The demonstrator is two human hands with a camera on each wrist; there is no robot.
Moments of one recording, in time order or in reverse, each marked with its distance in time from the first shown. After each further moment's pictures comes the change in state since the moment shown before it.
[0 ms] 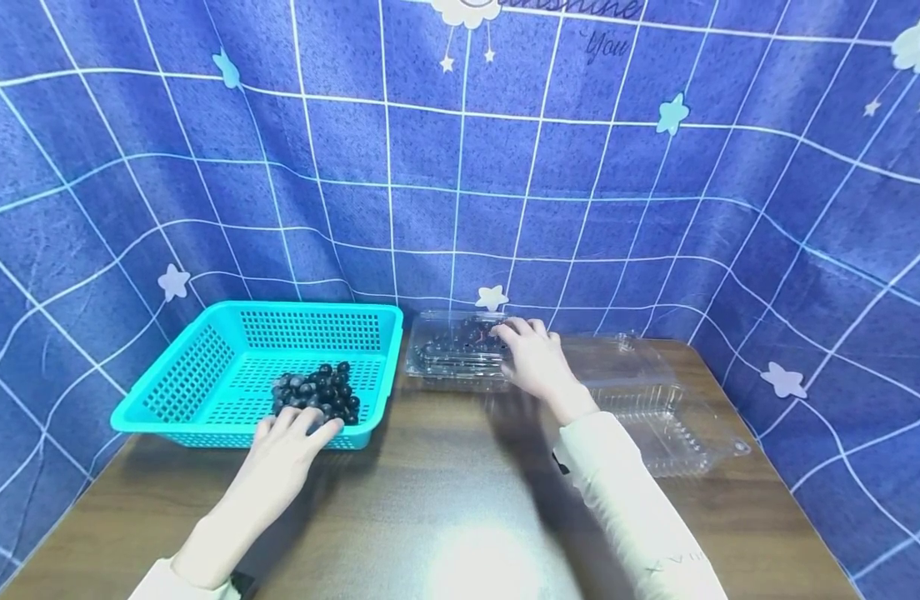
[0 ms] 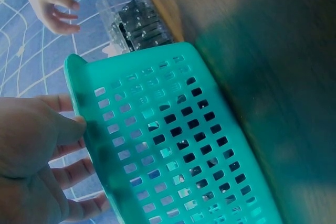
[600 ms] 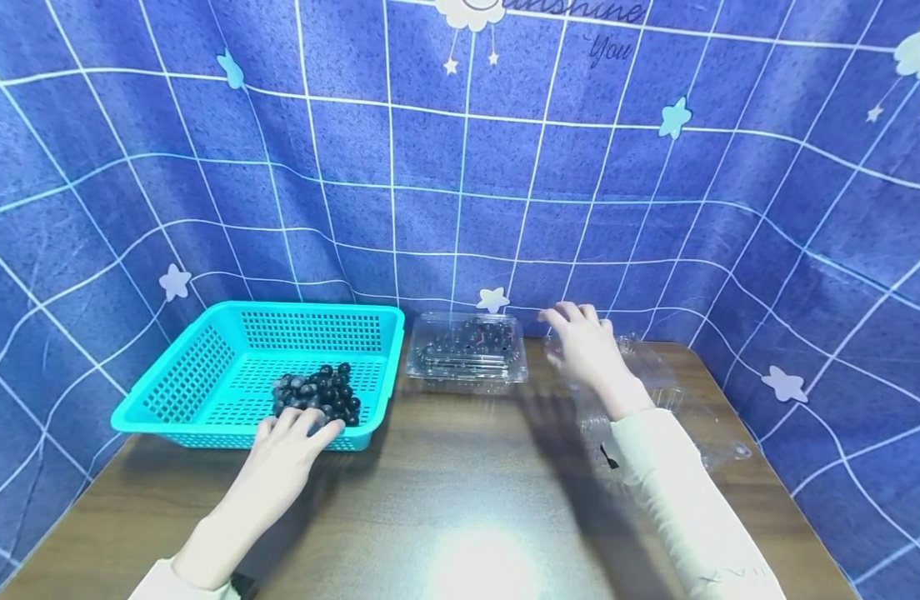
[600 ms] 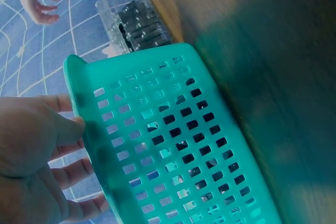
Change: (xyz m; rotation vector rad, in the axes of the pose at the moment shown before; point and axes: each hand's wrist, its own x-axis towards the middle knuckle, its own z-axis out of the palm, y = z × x) left_hand 0.000 0.000 0.001 -0.001 -0.010 -0.003; right_hand -0.016 0.044 -0.041 -0.073 0.050 0.034
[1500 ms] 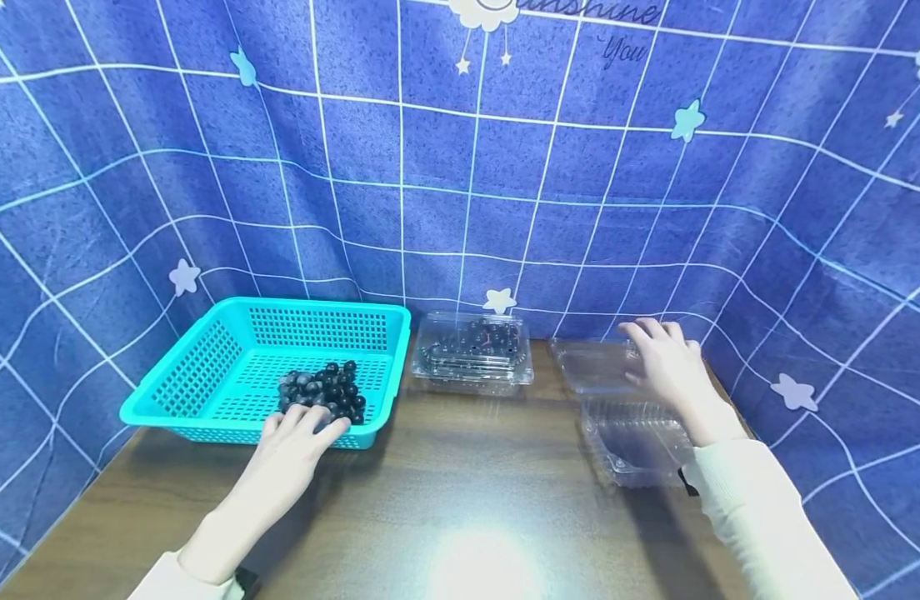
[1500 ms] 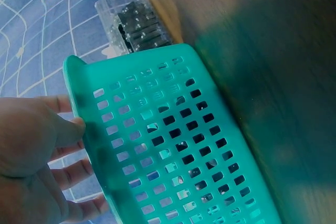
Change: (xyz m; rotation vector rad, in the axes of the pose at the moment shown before) left_hand -0.001 0.001 0.000 -0.007 0.002 -0.013; right_hand -0.053 0.071 -0.024 -0.073 0.023 0.031
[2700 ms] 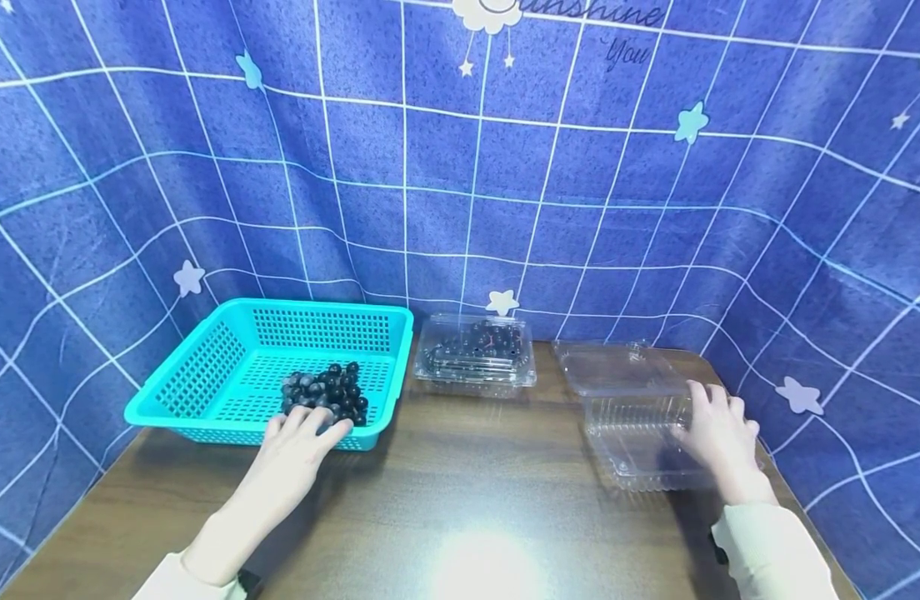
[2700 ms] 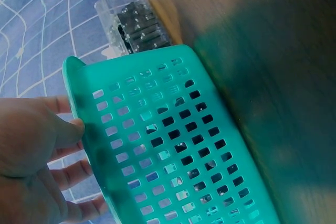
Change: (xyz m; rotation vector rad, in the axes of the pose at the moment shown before) left_hand -0.001 0.000 0.002 0.033 0.032 0.024; right_hand -0.085 0.041 0.052 0.058 -0.044 0.378
